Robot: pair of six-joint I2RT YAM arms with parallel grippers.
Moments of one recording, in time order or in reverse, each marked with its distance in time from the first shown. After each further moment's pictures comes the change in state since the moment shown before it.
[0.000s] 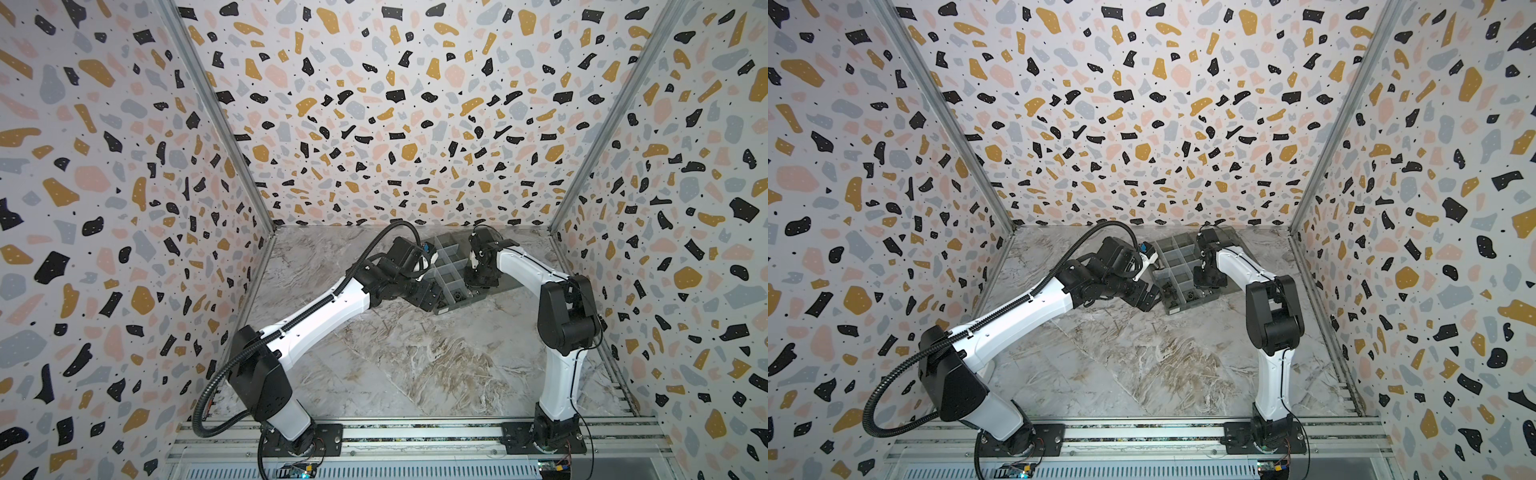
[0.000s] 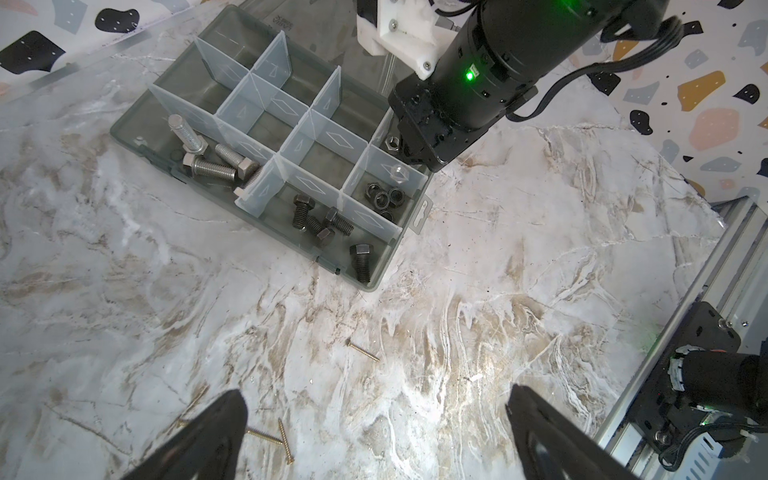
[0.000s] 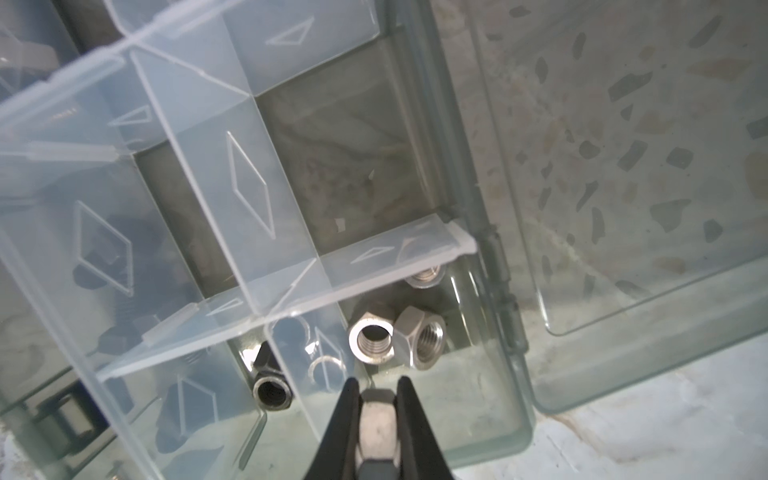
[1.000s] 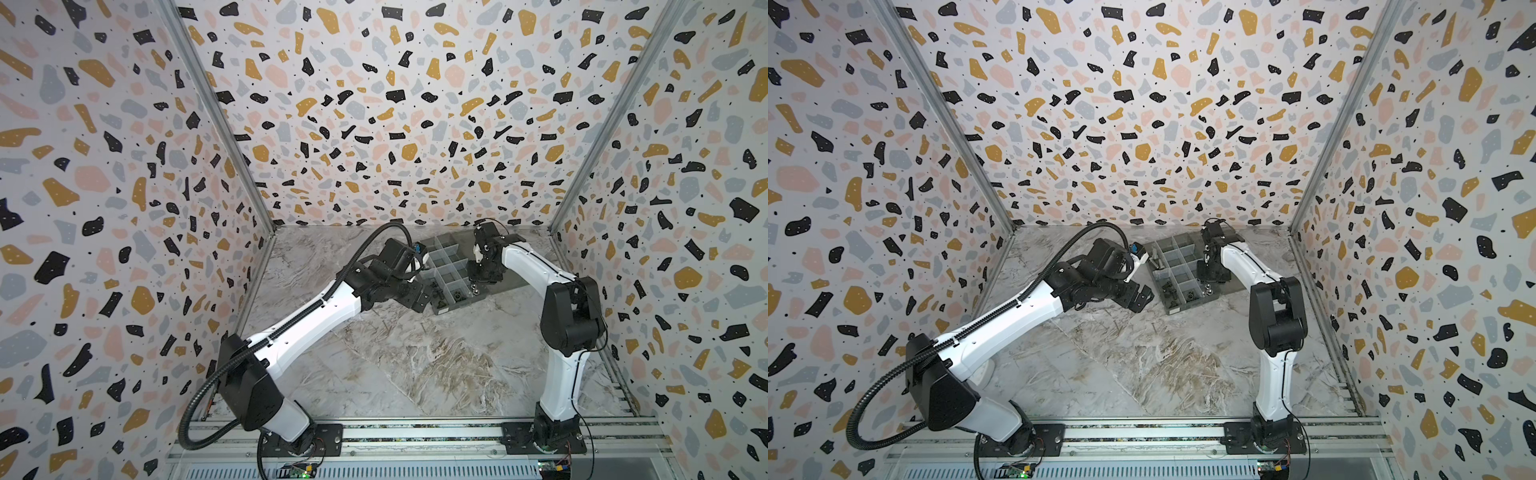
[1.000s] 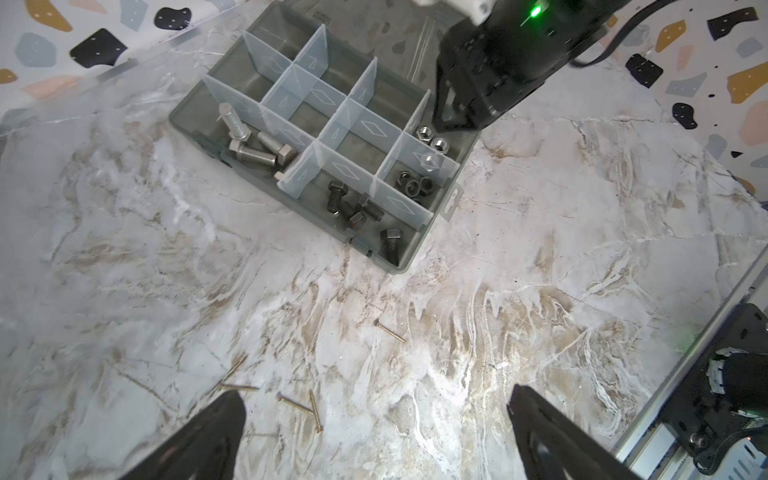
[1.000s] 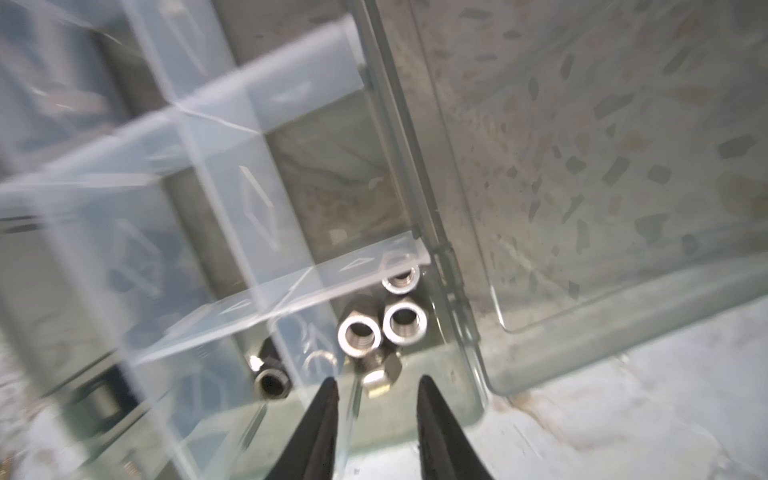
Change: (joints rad) left arm 0.034 -0.088 -0.061 -0.038 -0.083 0.008; right arm -0.013 -0.055 0.070 -0.052 0.002 -0.030
